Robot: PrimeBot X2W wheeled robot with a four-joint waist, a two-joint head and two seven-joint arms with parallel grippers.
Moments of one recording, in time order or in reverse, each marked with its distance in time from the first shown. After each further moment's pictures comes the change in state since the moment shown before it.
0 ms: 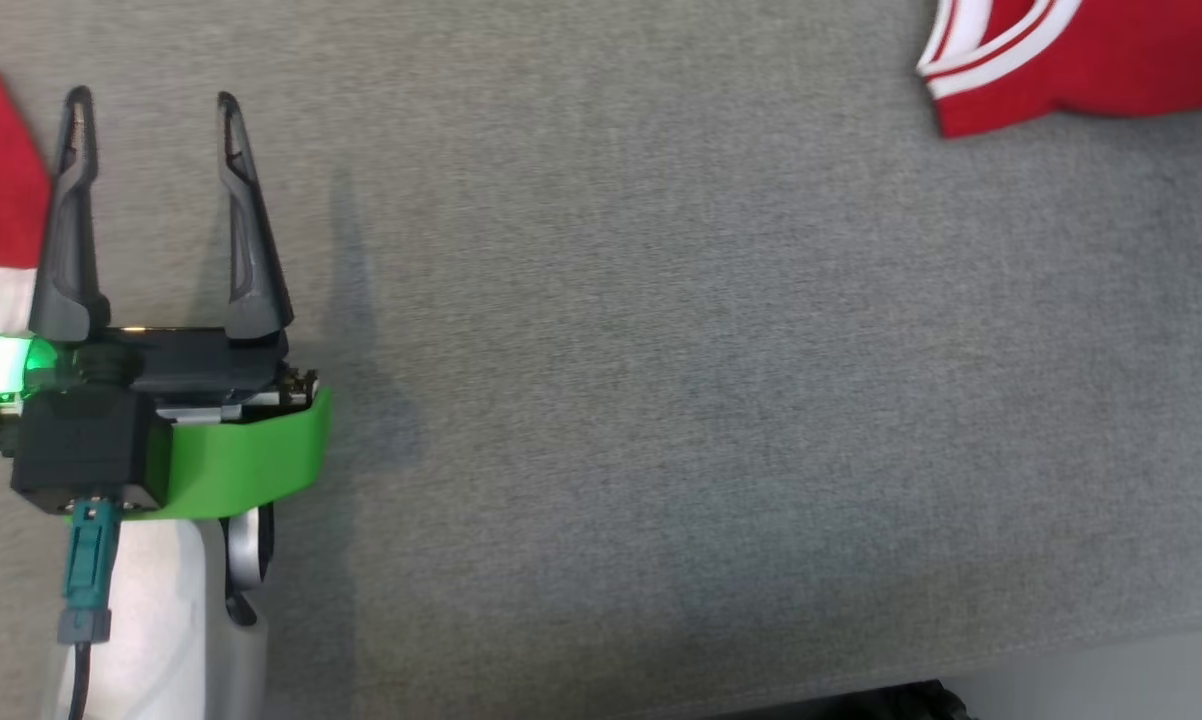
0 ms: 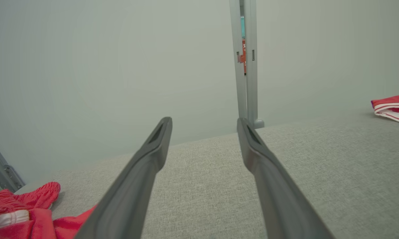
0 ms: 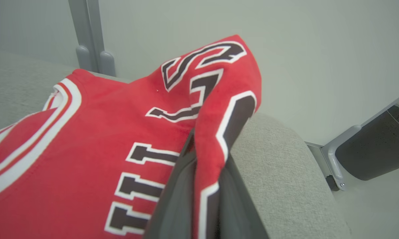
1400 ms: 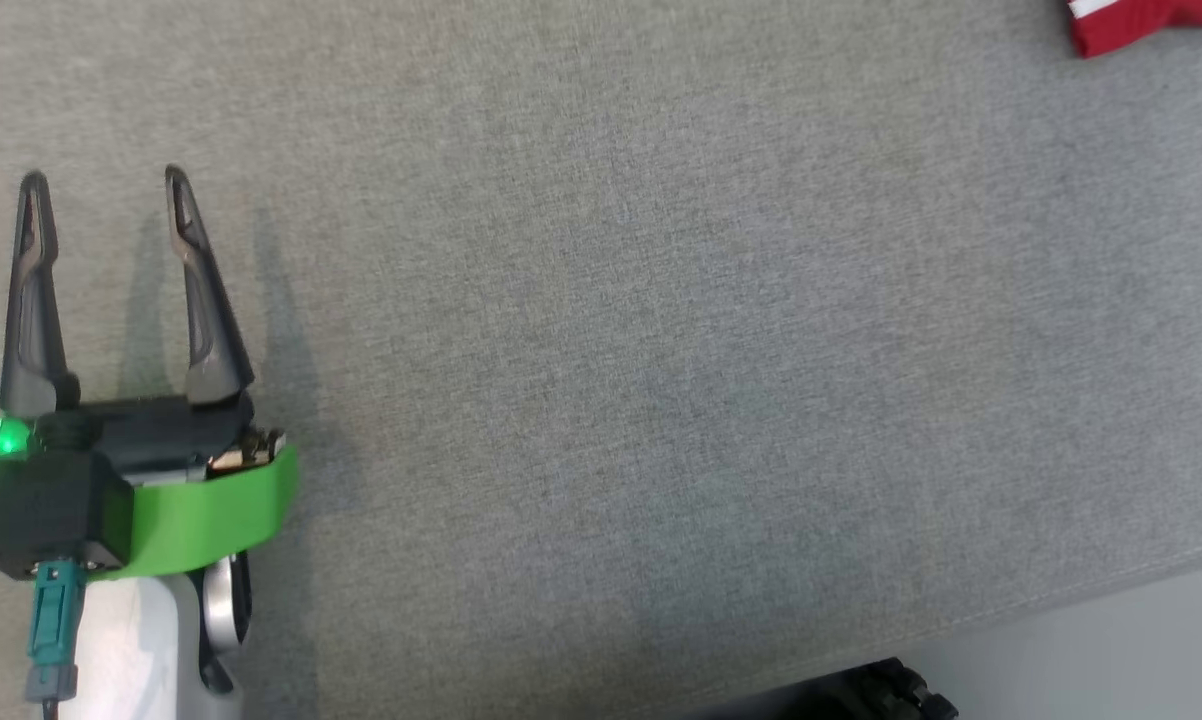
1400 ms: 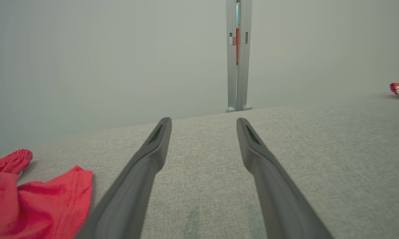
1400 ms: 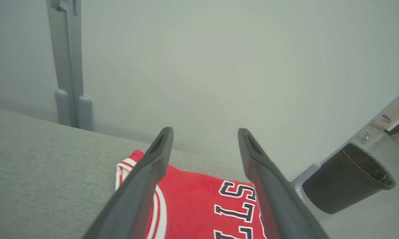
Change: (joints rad) left arm 0.111 0.053 0.011 -0.039 -0.071 0.074 0.000; right arm -0.155 0.037 -0.036 -0.038 -0.075 0.000 -0.009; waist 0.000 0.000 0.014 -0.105
